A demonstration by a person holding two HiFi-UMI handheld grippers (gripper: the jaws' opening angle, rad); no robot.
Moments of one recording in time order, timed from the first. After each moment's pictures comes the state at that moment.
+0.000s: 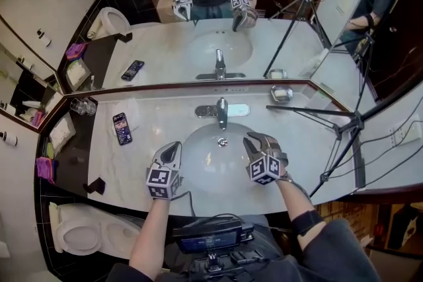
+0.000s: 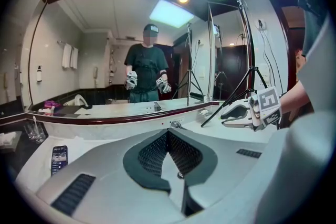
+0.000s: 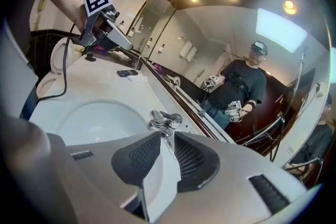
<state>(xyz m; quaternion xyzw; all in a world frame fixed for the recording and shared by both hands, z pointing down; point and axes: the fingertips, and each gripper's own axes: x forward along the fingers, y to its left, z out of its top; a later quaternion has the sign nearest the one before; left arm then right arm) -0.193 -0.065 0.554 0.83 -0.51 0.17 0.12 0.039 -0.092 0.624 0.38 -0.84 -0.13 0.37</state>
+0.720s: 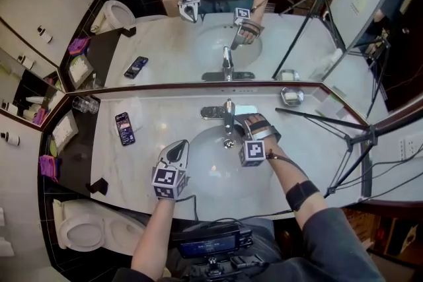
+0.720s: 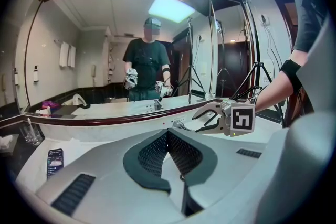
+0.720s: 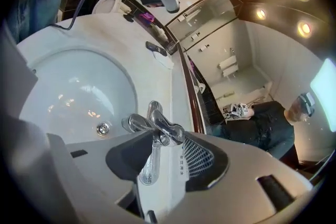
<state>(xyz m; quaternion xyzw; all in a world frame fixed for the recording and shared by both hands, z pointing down) -0.183 -0.099 0.565 0.83 -0.51 0.19 0.12 -0.030 -0.188 0.662 0.23 -0.78 -0.34 0.47</state>
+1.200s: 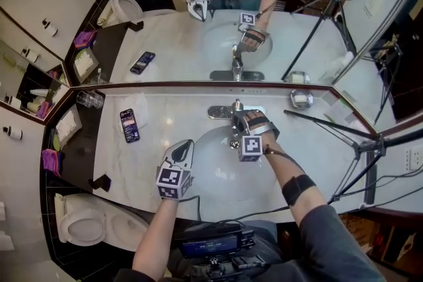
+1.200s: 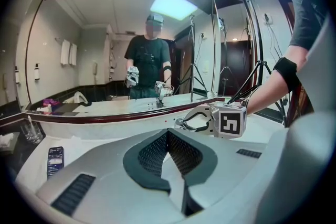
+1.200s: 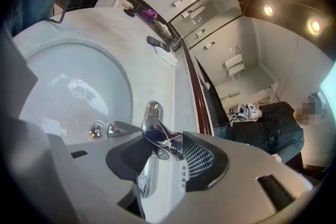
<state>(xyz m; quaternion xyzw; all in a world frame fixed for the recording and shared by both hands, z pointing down) -0.188 -0.106 0.575 0.82 -0.52 0.20 0.13 -0.053 -0.215 0.702 0.21 -0.77 -0.33 0.50</state>
